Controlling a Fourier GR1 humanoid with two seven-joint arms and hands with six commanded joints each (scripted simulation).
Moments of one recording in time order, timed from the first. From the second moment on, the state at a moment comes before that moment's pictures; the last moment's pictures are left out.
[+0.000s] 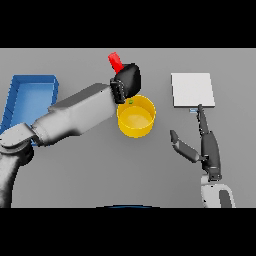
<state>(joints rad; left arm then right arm) -1.31 0.24 -1.25 -0.72 -1.13 -0.30 -0.04 0.11 -0.03 0.12 -1.69 0.28 -0.11 -0.08</state>
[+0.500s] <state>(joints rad) -1.50 0.30 -1.25 -0.65 -1.08 -0.25 -0.12 0.10 -0.03 0.12 -1.68 0.30 -0.12 -0.09</state>
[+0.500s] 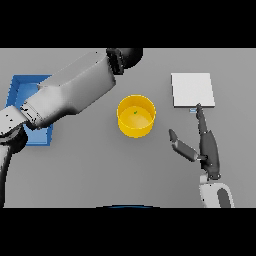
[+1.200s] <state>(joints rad) -1.55 0.53 -0.71 -0.27 -0.48 -0.08 0.05 0.09 -0.04 0.10 -1.65 0.22 -0.07 -0.14</state>
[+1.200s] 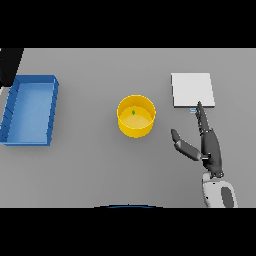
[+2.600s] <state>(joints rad) -0.61 0.84 -0.63 -1.11 0.09 0.49 0.61 0.08 -0.07 0.12 -1.65 0.26 -0.06 -0.14</state>
